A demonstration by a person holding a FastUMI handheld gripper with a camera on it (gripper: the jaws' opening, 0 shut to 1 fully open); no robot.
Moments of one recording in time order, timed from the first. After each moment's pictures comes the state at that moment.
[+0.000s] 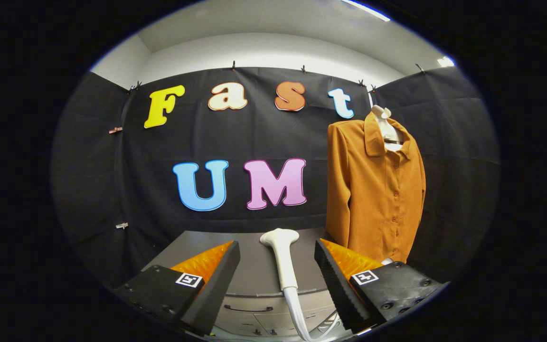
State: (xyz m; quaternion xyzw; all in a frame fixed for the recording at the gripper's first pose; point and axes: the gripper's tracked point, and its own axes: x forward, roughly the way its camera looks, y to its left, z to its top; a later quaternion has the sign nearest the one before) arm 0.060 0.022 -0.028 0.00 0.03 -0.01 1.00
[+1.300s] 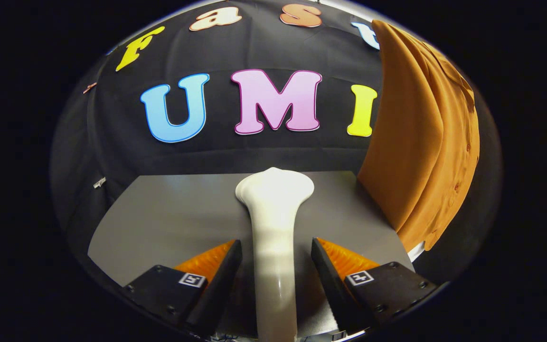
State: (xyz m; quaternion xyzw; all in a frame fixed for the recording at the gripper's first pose) arm 0.222 0.001 -0.189 -0.03 0.27 -0.01 0.96
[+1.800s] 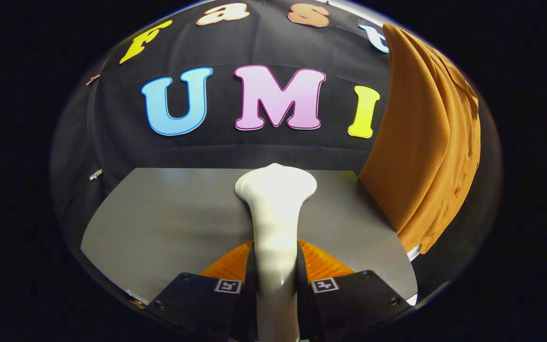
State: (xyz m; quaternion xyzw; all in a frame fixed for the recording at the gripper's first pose) arm 0.223 0.003 -0.191 -0.05 0.27 -0.01 0.96
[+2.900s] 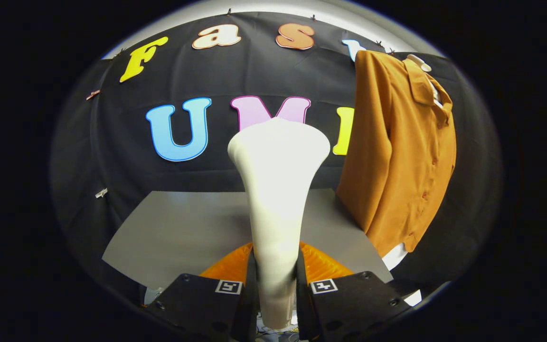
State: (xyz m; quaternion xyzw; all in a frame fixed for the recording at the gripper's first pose) arm 0.151 0.011 -0.113 -0.02 0.19 -0.04 0.98
